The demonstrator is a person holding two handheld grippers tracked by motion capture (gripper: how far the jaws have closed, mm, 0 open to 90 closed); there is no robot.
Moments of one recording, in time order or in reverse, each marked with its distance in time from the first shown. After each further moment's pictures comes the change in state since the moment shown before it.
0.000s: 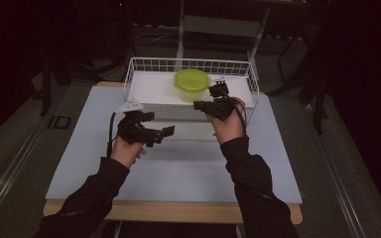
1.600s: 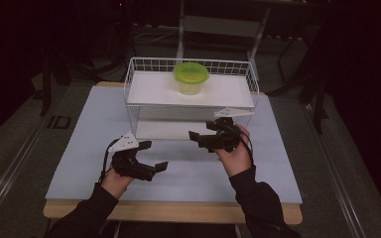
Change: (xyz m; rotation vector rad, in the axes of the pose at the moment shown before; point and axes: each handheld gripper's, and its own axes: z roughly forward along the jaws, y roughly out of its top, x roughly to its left) left arm -0.011 -0.073 -0.017 0.032 -0.094 0.123; right arm -0.002 -0.082 -0.011 -0.081 0.086 -0.132
